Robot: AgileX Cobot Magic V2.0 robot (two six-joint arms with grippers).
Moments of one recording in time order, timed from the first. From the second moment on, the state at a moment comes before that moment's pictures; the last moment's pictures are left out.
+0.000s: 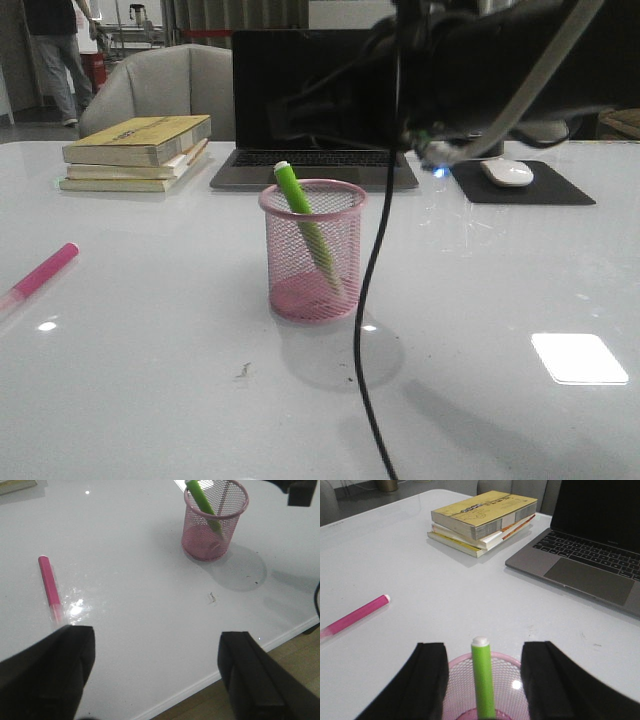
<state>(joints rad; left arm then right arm) -0.49 0.67 -0.61 -0.05 0.65 0.05 0.63 1.57 -0.81 0.11 -0.44 -0.05</state>
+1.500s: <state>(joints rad) -0.17 1.29 -0.92 -0.05 0.74 0.05 0.60 0.74 -0.73 0.08 0.74 -0.05</state>
